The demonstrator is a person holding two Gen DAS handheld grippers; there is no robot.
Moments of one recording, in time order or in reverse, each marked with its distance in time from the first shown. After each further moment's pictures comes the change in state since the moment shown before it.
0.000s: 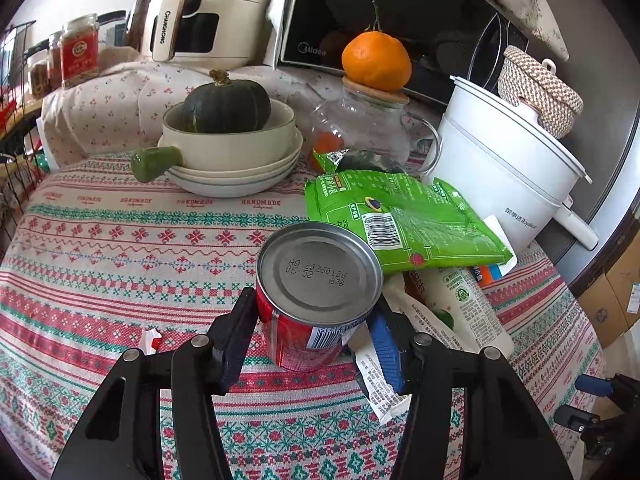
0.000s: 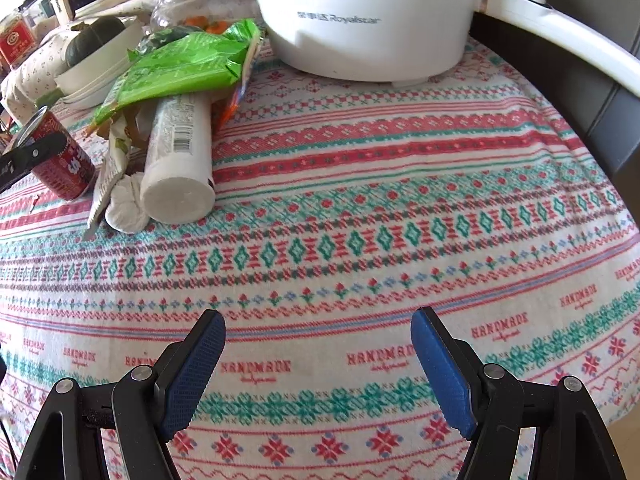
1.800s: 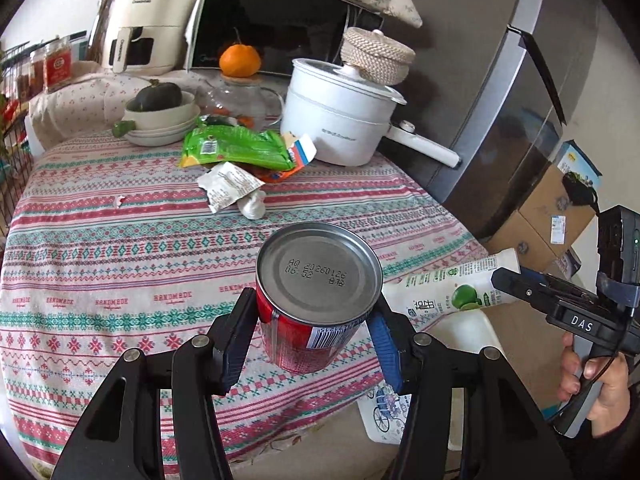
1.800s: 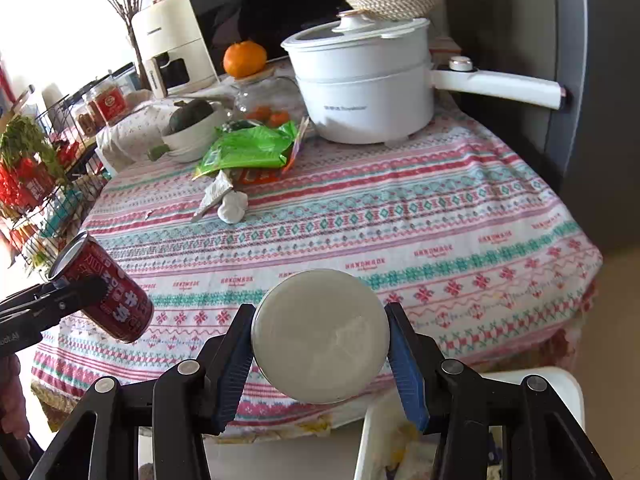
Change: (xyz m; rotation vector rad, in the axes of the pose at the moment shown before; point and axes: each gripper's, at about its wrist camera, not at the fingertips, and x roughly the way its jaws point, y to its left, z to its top) left arm -0.201 -0.103 -0.134 0.116 0.052 -0.233; right arm -0.155 -0.046 -0.123 0.019 -0.274 0.171
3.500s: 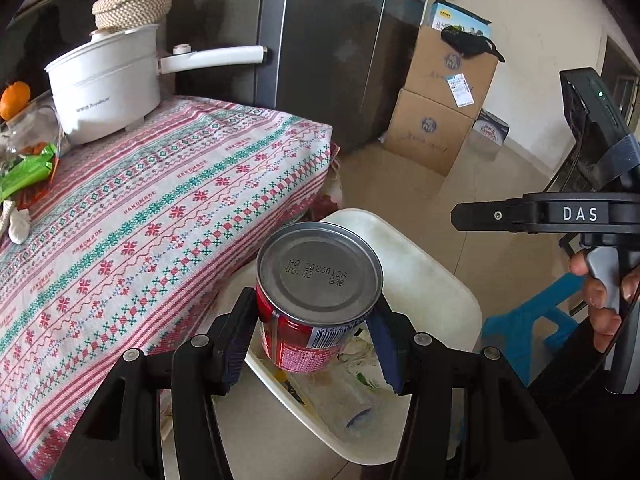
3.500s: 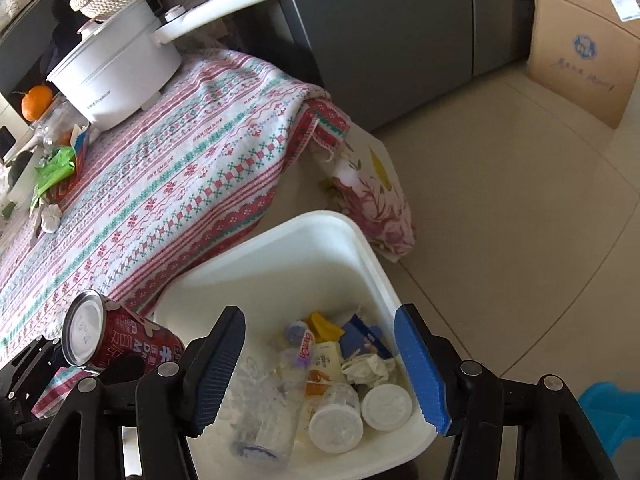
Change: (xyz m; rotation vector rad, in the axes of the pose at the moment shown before) left arm 0.109 -0.204 -0.090 0.455 0.158 -0.241; right arm -0.062 -0.158 -0.098 0.439 0.110 -0.295
